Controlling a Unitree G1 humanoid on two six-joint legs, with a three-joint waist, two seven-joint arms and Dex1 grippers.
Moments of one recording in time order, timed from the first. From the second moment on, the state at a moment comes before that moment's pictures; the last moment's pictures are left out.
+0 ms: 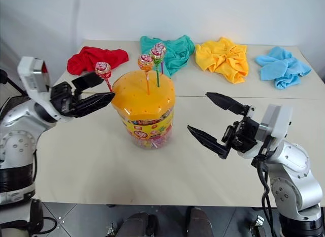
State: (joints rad) left arm -0.58 0.66 0.25 -0.14 -0.90 0.59 -0.90; right arm -0.15 -0.59 -0.24 -0.56 0.79 0.18 0.85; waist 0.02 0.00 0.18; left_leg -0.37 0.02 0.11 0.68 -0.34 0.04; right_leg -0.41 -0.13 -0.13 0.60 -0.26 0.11
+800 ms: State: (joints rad) left arm -0.47 0.75 0.51 0.03 -1.04 0.74 -0.63; right arm -0.23 -0.62 -0.18 -0.51 0.77 0.15 1.01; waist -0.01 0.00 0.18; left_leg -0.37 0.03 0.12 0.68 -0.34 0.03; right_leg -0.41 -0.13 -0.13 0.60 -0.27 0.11
